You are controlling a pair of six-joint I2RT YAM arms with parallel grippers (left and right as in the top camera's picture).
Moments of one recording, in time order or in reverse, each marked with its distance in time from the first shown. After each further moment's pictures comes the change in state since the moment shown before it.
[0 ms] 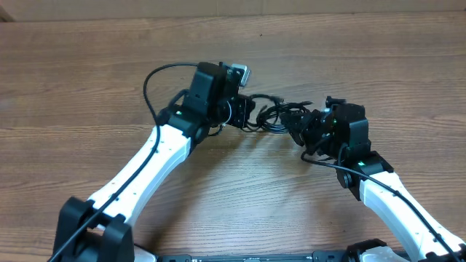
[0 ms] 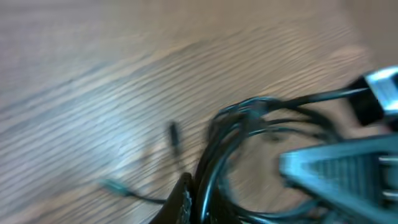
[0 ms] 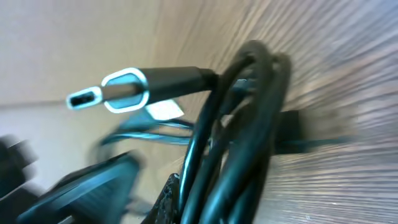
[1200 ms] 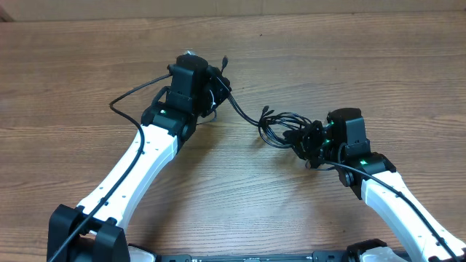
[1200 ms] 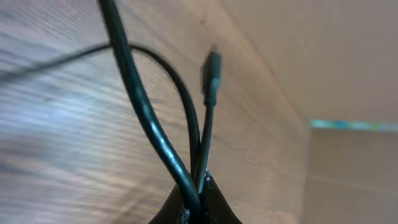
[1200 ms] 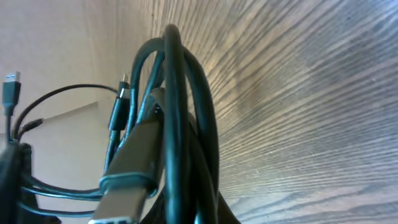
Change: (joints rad) left arm 0.083 -0.033 -0.013 0.074 -0.247 -0.772; right arm -0.002 -0.014 0.025 -0.264 -0.008 0.058
